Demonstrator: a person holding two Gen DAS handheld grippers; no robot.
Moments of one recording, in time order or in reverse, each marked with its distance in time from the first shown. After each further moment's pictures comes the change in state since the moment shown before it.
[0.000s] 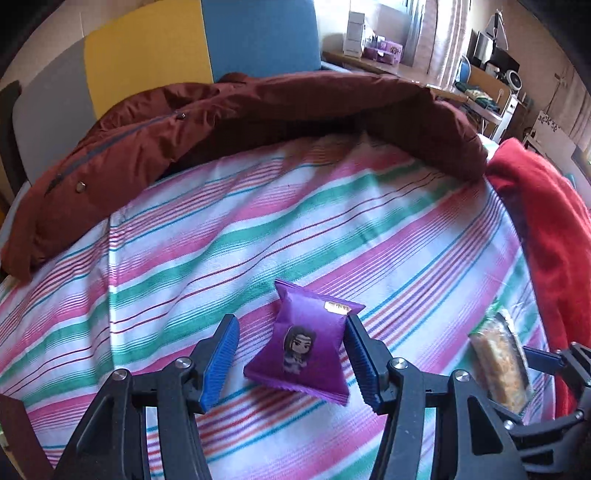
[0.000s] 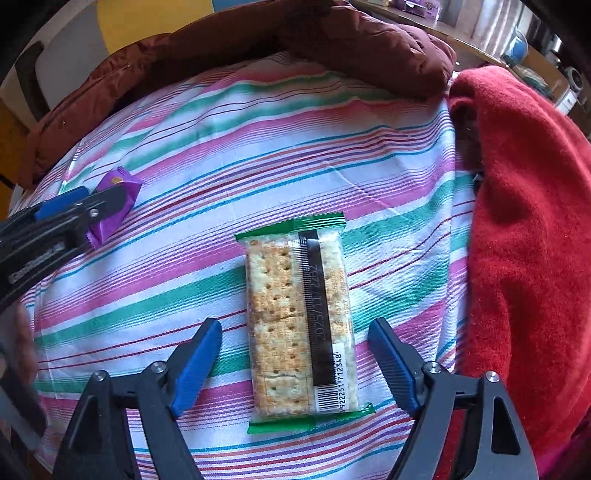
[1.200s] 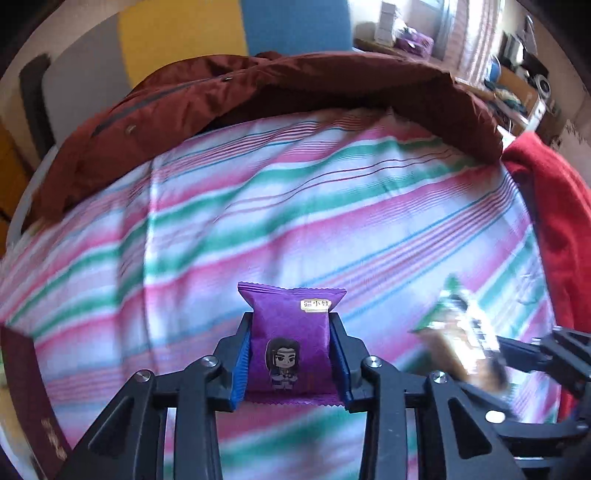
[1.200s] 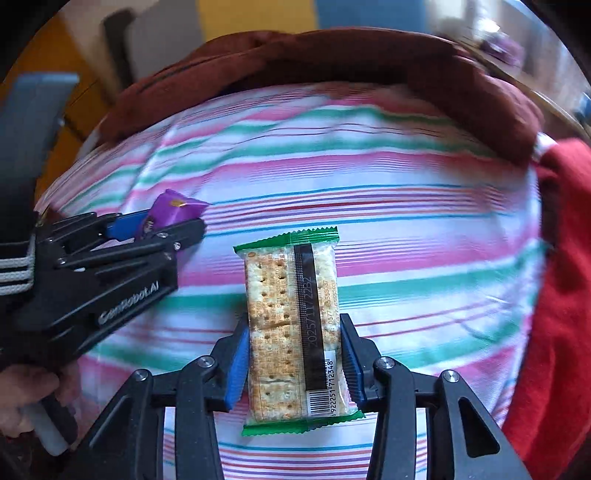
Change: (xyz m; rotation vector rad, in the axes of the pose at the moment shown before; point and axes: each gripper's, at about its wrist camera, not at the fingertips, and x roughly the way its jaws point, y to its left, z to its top) left arm -0.034 0.024 -0.049 -0.121 0.054 0.076; right arm -0.019 0.065 -0.008 -0.274 -0.064 0.210
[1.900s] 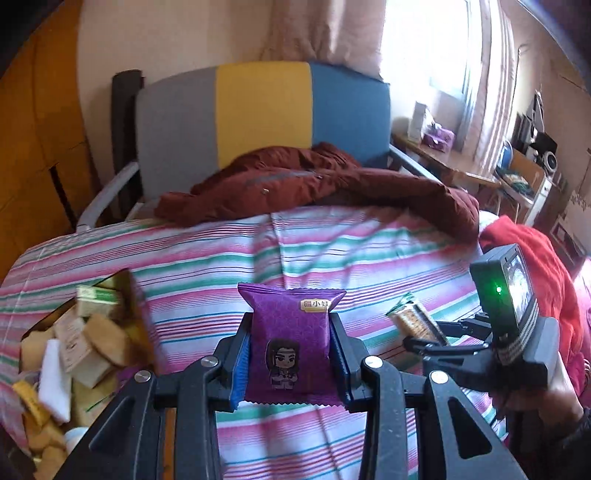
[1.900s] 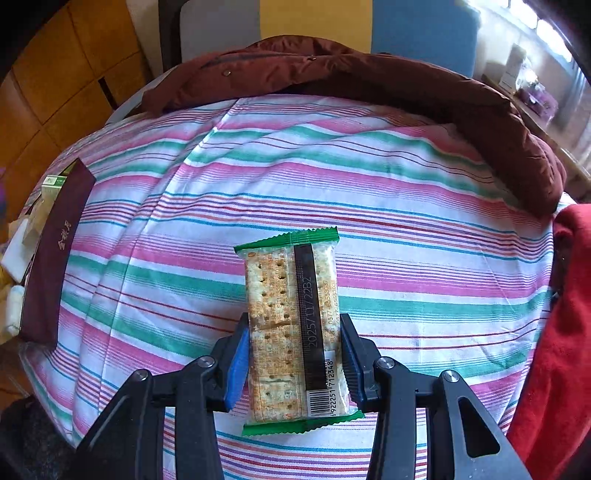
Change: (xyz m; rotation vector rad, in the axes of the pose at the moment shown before) left arm -0.168 0.060 -0.087 -0.157 -0.325 0.058; right arm 0.008 0.023 0.009 -0.154 -0.043 -0.019
